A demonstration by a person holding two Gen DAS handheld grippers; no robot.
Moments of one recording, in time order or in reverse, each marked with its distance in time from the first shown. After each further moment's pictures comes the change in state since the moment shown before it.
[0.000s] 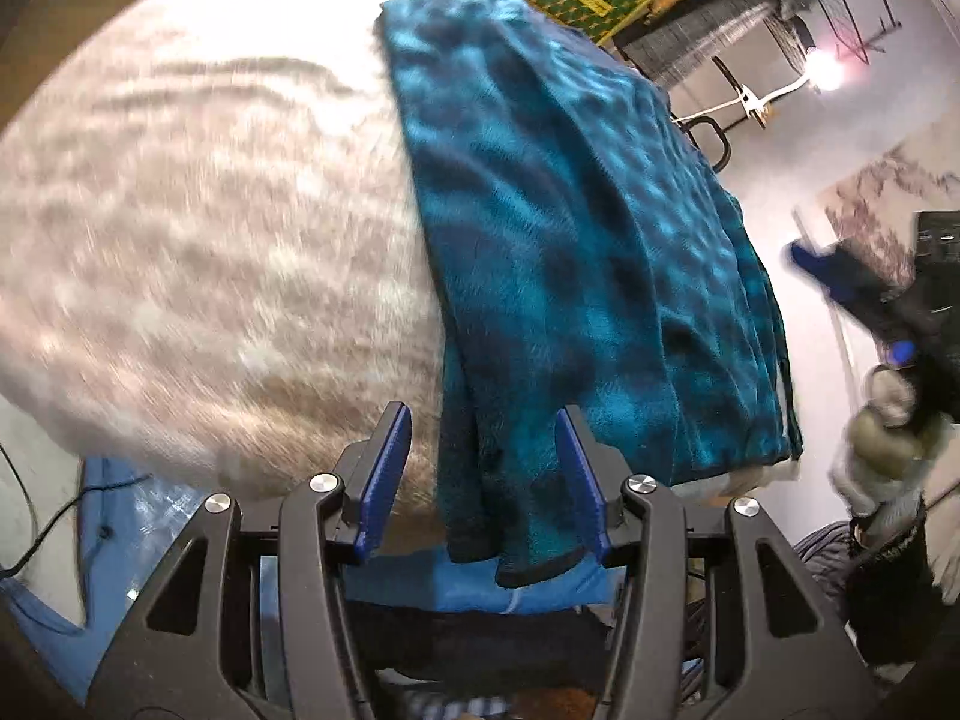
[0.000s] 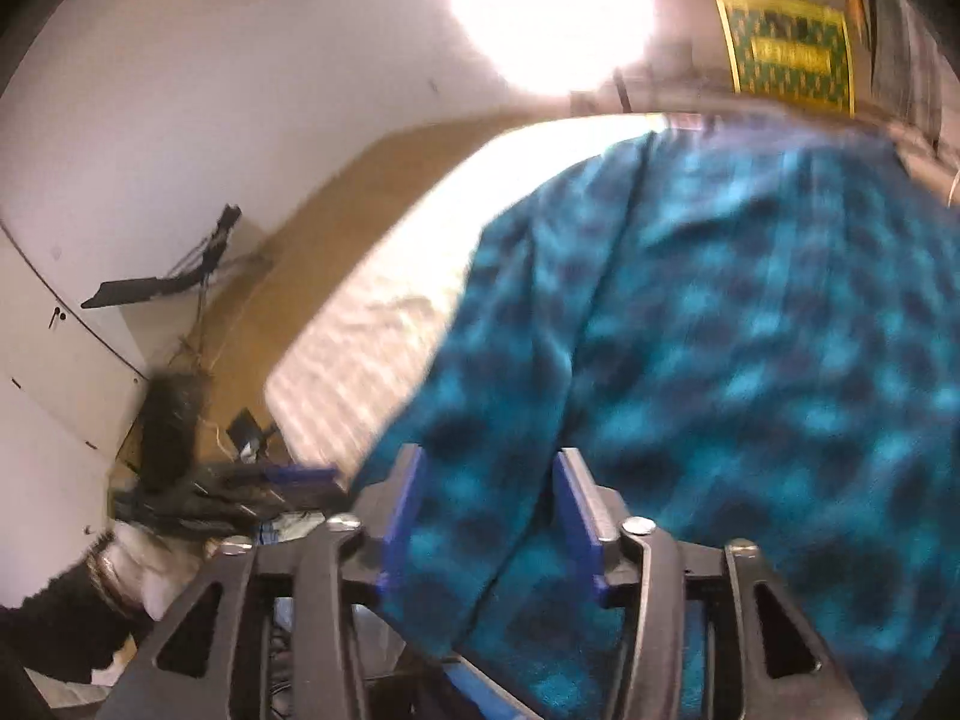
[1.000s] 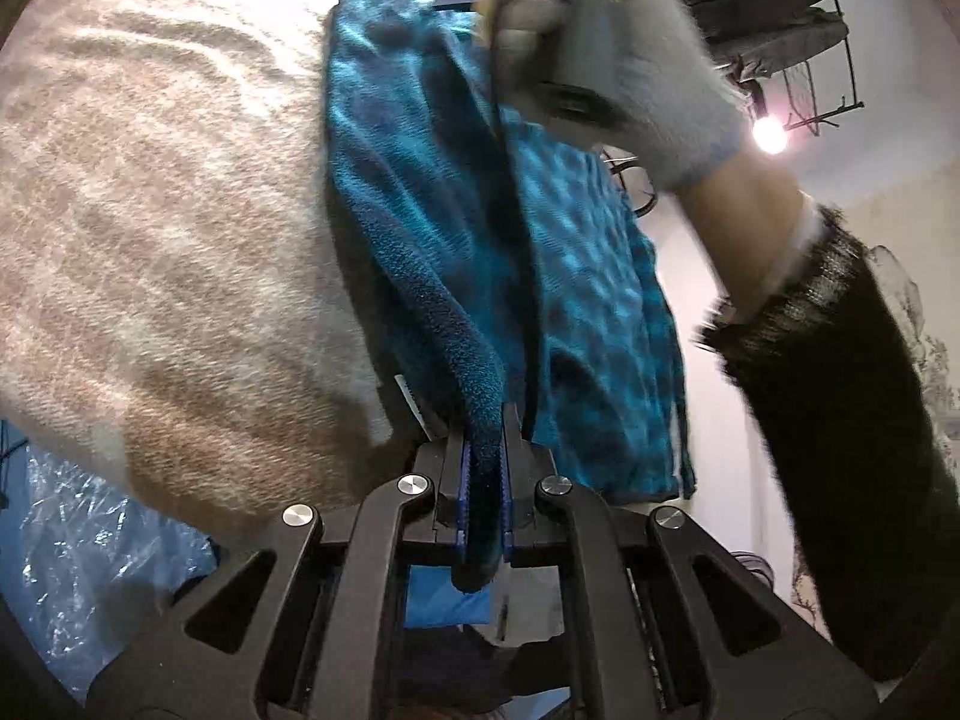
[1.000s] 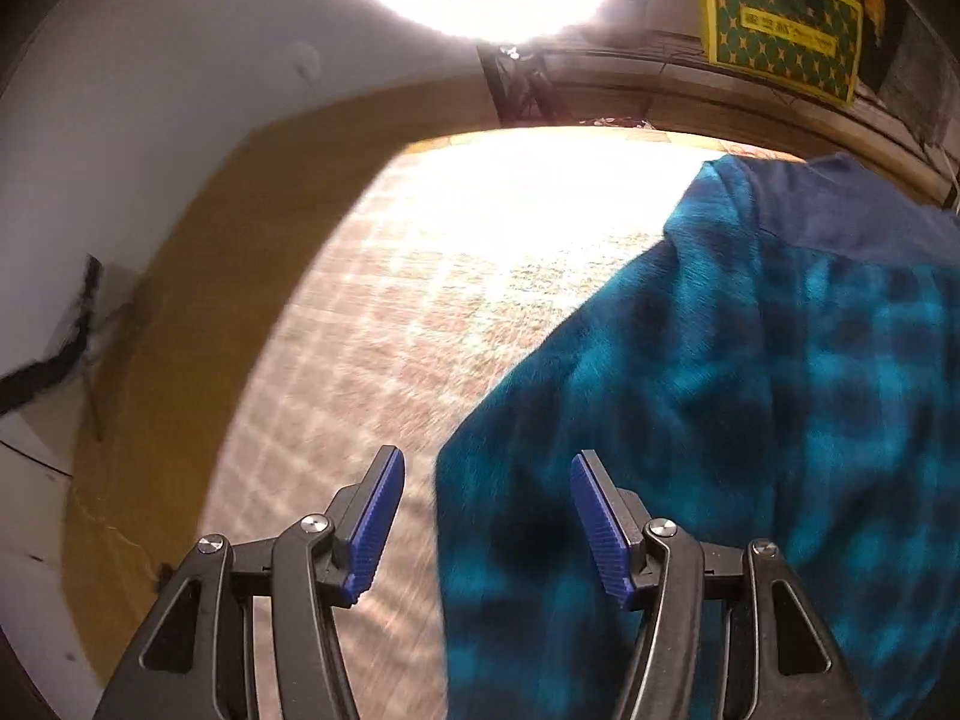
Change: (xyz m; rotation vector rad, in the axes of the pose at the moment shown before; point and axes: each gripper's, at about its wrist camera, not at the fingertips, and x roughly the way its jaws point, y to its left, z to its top) left arm -0.003 -0.013 0.008 -0.110 -0.039 -0.271; right arm 0.266 -0.010 0.208 0.171 0.174 -0.304
